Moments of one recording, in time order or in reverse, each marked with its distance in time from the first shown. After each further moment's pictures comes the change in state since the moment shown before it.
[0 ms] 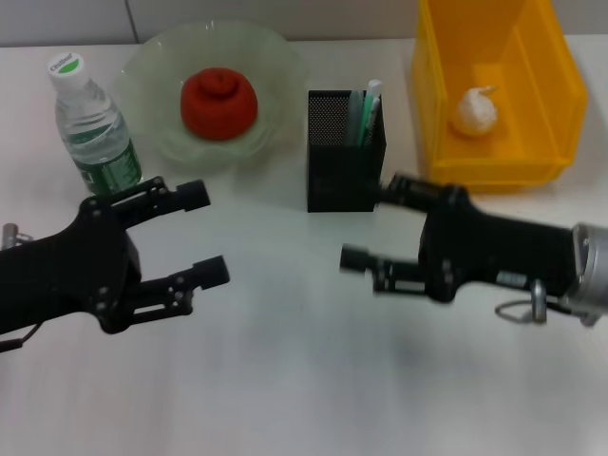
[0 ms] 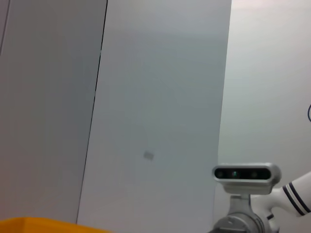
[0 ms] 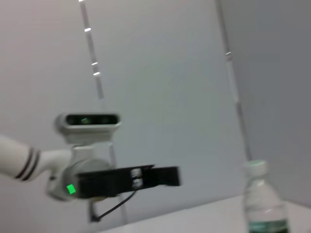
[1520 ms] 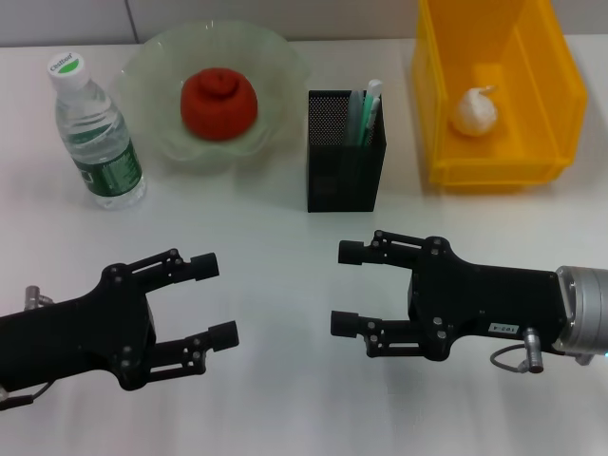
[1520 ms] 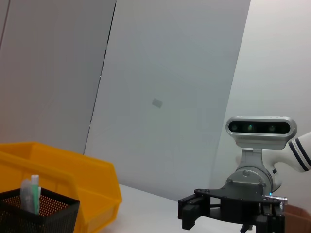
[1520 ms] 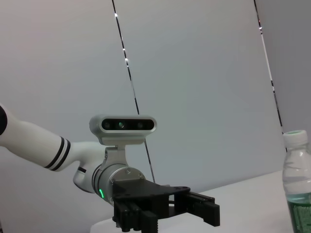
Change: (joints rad) left arm 0.031 -0.015 0.000 -0.067 0.127 -0.067 0.026; right arm 0.001 0.004 -0.032 0.048 -0.054 -0.037 -0.004
